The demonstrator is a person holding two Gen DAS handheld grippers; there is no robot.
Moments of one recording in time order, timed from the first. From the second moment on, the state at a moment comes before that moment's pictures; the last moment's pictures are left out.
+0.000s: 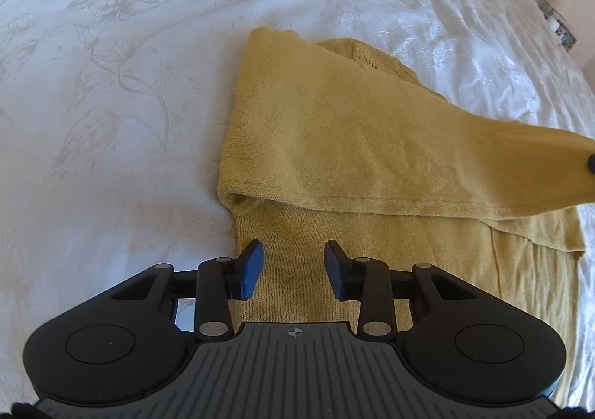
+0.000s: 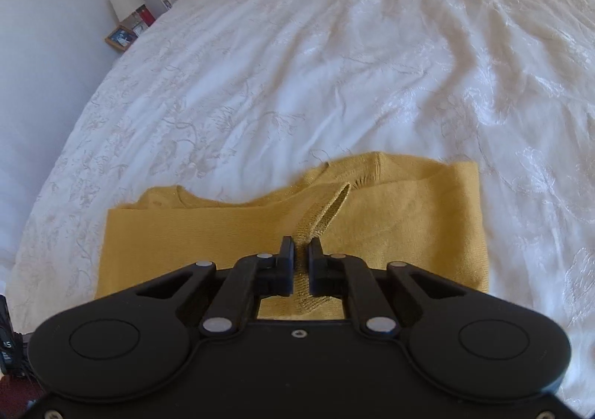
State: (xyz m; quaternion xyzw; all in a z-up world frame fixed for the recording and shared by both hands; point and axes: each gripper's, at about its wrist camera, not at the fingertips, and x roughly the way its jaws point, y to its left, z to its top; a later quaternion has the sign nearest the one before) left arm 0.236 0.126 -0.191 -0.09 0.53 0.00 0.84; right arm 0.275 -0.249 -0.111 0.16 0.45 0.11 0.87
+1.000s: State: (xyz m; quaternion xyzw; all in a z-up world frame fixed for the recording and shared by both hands) left arm 0.310 0.153 -0.191 -0.03 0.52 0.03 0.85; right arm 0.284 -0.316 -0.175 0.09 0.54 -0.02 0.84
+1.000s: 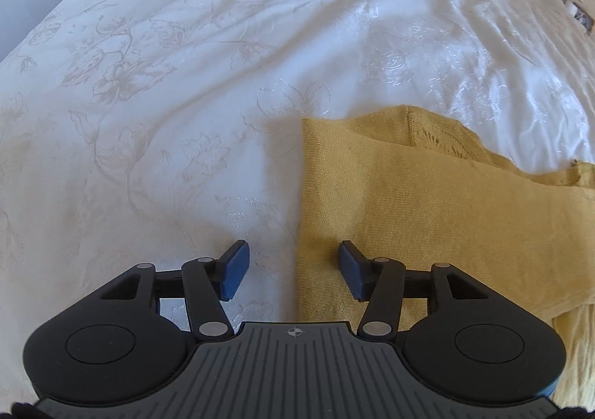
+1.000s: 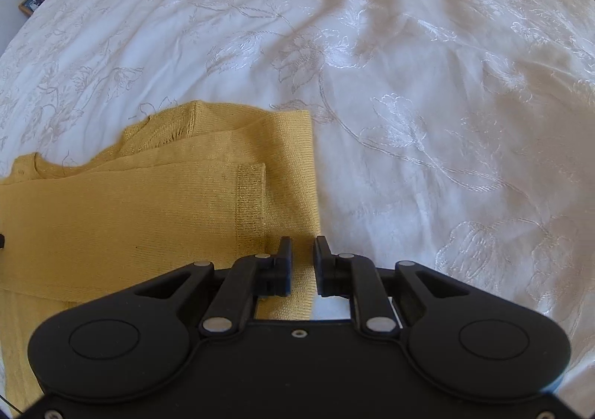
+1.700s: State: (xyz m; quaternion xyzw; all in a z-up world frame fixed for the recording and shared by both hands) left arm 0.137 0.132 -0.149 -0.07 0.52 -0.01 0.85; right arm 0.140 -0.291 -0.116 0.08 0.48 0.10 0.87
